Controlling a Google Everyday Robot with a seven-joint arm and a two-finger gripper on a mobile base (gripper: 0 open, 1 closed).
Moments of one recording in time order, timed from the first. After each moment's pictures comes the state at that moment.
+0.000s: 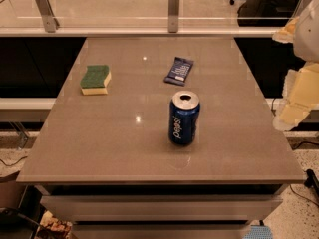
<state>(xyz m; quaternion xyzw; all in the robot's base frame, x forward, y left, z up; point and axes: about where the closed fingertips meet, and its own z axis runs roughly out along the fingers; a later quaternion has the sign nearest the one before) 0.438 -0.215 0.984 -0.60 0.78 -0.04 0.17</state>
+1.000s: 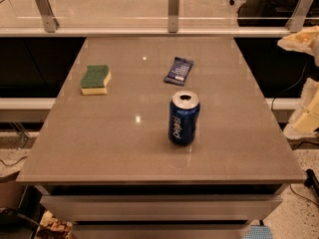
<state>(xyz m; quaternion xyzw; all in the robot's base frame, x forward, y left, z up) 0.431 -0.222 0.976 -0.61 0.75 0.03 0.25</state>
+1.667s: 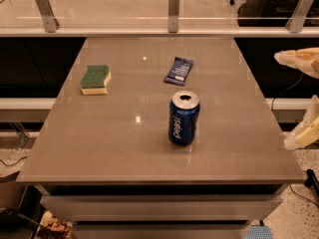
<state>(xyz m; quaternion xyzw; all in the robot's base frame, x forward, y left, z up) 0.428 -0.226 0.950 -0.61 0.70 0.14 0.35</state>
